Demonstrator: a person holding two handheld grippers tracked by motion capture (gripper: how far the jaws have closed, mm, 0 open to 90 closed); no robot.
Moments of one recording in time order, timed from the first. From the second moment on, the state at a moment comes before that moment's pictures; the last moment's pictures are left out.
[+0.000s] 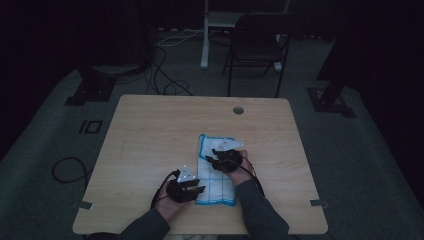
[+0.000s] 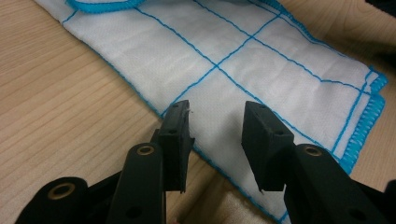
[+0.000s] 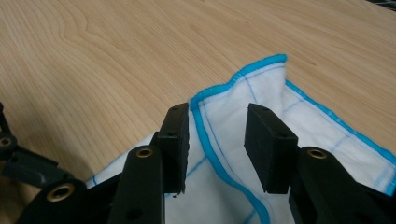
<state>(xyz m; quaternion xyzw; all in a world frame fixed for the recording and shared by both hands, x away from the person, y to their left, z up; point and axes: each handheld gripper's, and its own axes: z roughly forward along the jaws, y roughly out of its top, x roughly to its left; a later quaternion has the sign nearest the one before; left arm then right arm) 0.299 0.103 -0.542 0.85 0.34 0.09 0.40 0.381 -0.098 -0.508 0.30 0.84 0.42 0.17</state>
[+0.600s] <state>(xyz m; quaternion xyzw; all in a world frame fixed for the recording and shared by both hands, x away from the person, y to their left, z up) 0.297 0.103 -0.543 0.85 0.34 0.09 0.40 0.405 -0.048 -0.527 0.29 0.87 0.36 0.17</state>
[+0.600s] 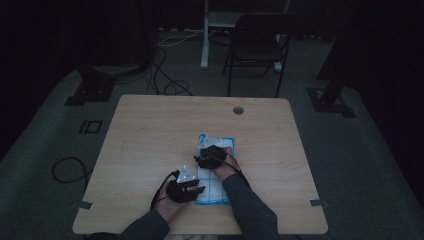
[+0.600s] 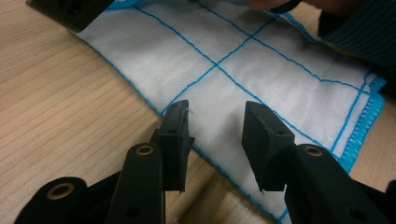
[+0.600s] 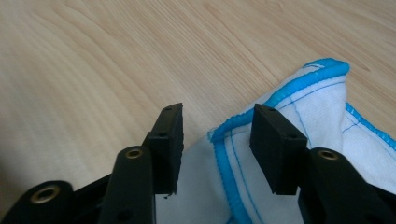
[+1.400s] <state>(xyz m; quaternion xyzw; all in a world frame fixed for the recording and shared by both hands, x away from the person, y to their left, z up) 0.298 0.104 -0.544 0.84 0.35 0.08 0.40 0.433 -0.103 -0.508 0.35 0.84 0.38 0.19</state>
